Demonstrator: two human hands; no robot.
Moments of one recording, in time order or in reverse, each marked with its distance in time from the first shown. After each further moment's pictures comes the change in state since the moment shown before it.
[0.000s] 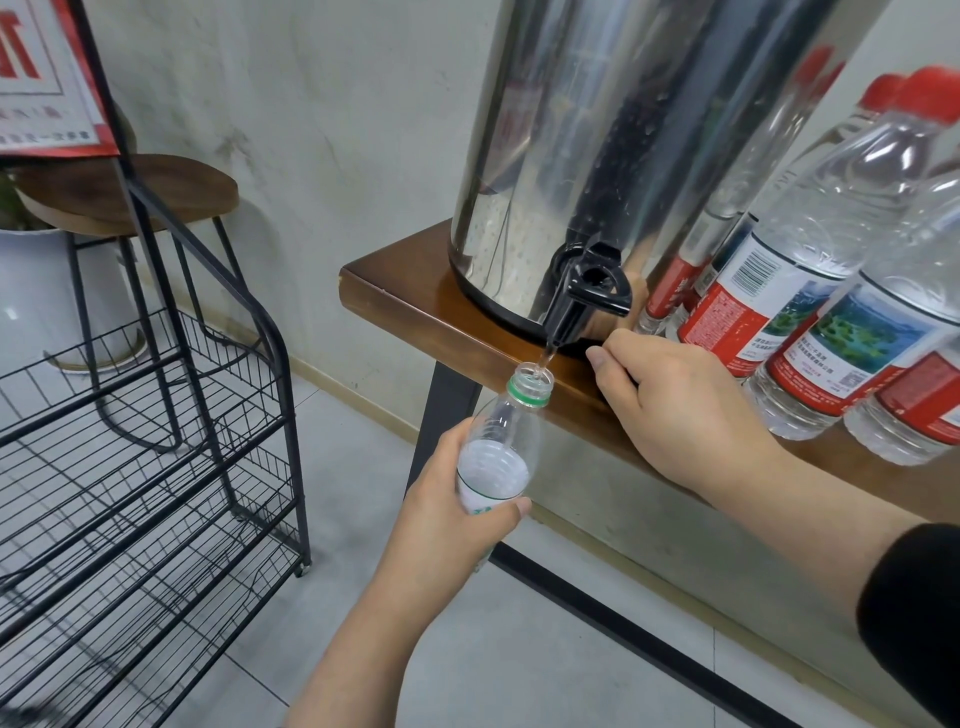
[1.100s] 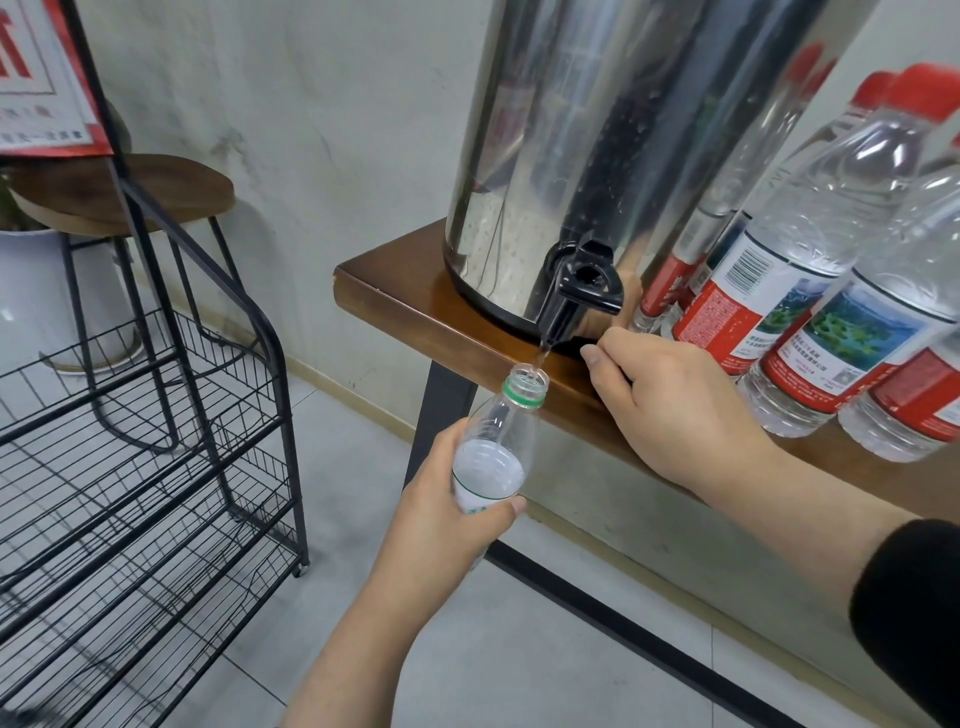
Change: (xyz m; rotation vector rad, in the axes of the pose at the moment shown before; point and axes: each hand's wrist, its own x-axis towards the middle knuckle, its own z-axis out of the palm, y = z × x) left_hand 0.000 -0.004 0.000 0.019 0.023 0.015; right_hand 0.001 0.004 0.003 0.005 0.015 -0.008
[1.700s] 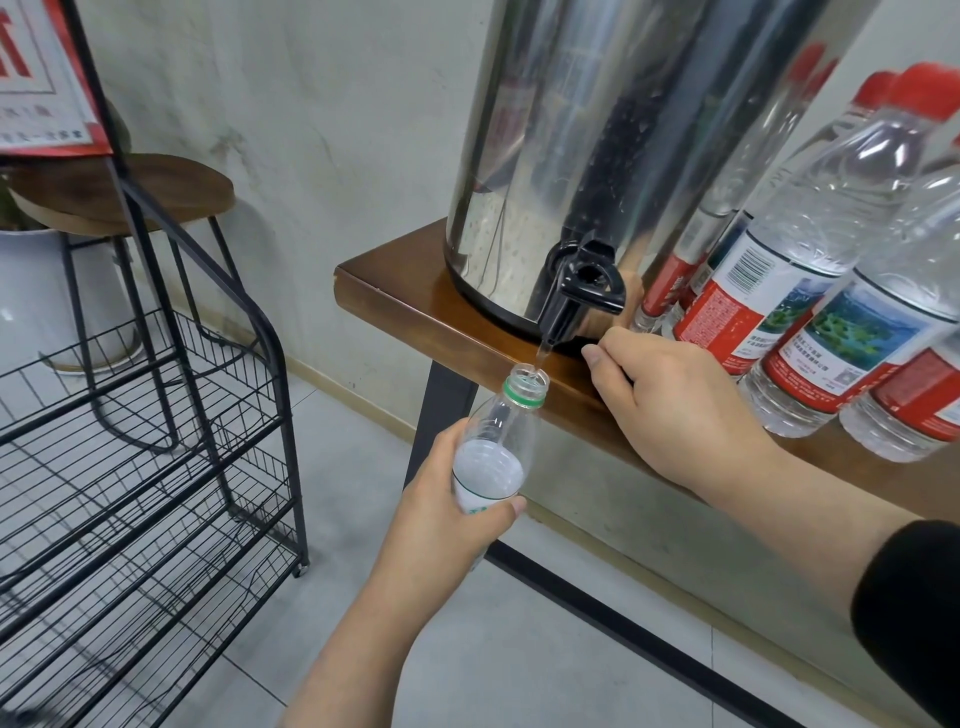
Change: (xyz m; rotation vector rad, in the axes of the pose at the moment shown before) left_hand -0.001 0.001 -0.001 0.006 -0.014 -0.015; right_hand 0.000 -0.001 0.000 0.001 -0.003 0.006
